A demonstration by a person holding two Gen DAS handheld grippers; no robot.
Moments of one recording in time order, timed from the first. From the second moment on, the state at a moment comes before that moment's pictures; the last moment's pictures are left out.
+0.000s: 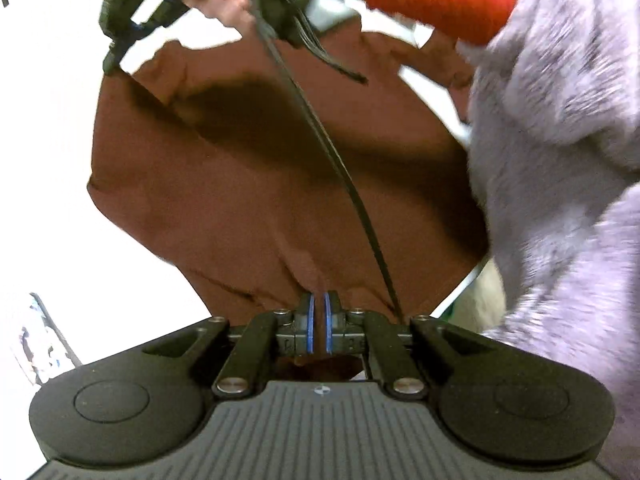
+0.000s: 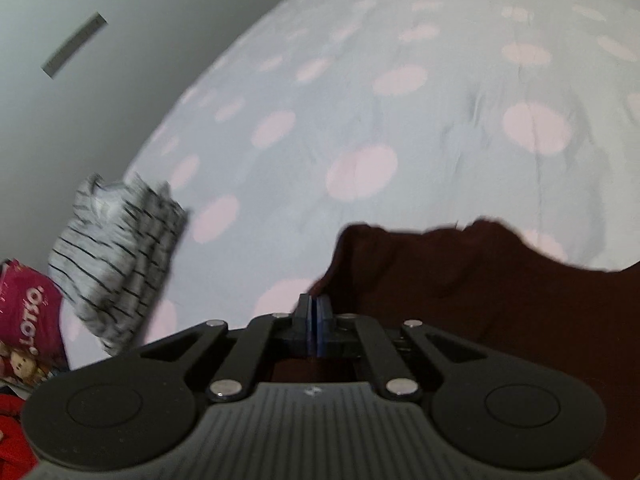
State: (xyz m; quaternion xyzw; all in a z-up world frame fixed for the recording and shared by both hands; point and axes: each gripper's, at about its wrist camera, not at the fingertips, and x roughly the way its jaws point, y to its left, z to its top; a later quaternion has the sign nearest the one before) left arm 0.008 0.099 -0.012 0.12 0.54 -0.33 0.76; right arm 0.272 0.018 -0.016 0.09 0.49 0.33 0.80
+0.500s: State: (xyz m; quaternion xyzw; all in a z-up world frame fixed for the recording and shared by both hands) left arm -0.038 0.138 0.021 0.16 0.51 -0.40 0.75; right arm 0.262 -0.037 -0.042 0.05 0.55 0.23 0.80
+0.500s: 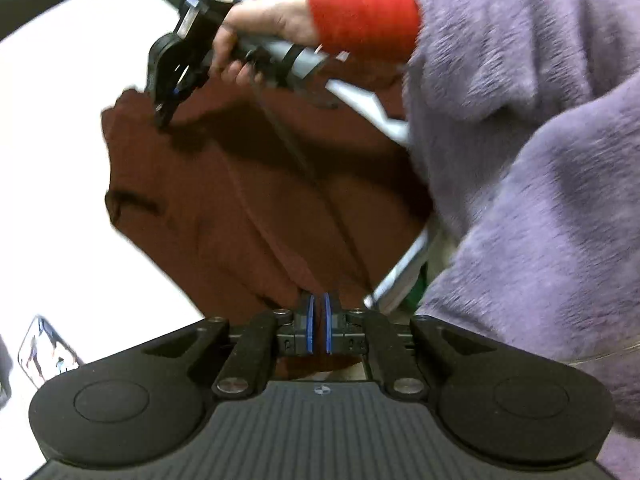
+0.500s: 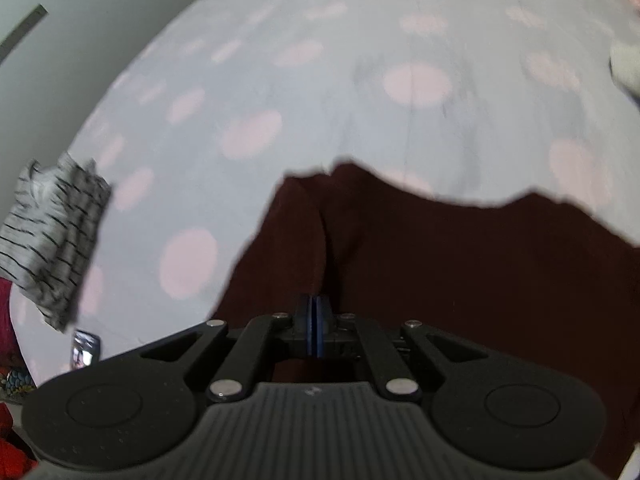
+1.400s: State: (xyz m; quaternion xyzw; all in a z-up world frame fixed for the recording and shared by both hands) left arm 0.114 0.136 -0.062 0.18 0.41 -0.16 0.88; right arm 0.274 -0.057 -0.027 0.09 0.49 0.24 0.83
